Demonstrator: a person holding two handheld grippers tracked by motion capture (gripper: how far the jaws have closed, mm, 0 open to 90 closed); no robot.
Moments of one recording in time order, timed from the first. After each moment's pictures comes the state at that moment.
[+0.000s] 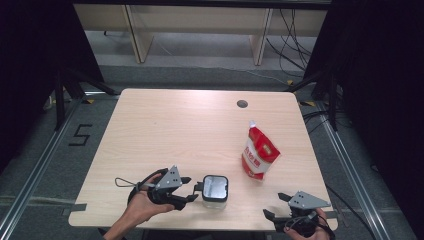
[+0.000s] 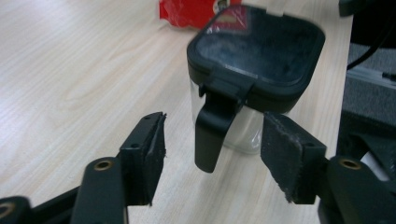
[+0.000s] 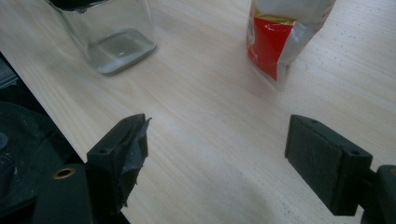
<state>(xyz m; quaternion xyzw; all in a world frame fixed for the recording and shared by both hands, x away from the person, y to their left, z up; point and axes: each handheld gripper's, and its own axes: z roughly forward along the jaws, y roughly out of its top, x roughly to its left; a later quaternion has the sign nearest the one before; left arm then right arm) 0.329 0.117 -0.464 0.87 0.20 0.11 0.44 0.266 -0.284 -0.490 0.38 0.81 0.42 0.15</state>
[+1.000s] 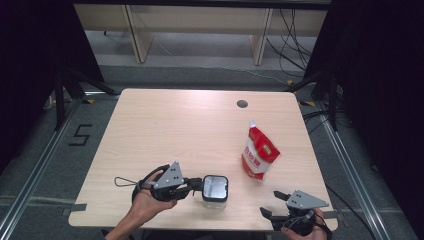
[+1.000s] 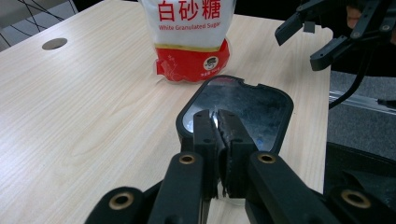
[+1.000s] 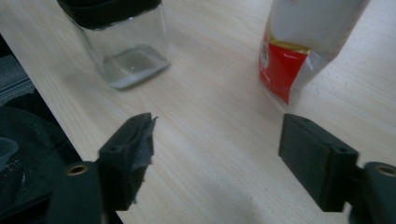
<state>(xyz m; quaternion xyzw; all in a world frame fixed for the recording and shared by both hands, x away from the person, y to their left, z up) 0.323 0.104 -0.441 0.84 0.18 0.13 0.50 0.271 -0.279 -0.488 0.34 0.81 0.44 0.17</state>
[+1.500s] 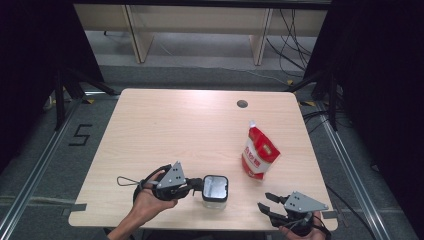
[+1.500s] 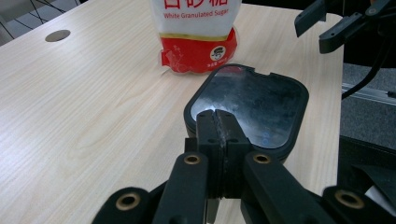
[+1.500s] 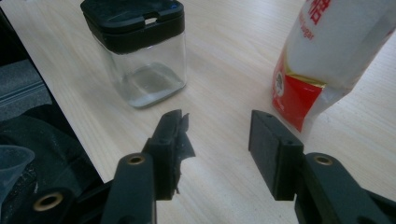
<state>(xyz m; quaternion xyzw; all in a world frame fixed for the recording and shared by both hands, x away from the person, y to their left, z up) 0.329 0.102 -0.447 0.85 0.18 0.13 0.49 0.264 -0.268 -0.479 0.31 0.81 0.46 0.18</state>
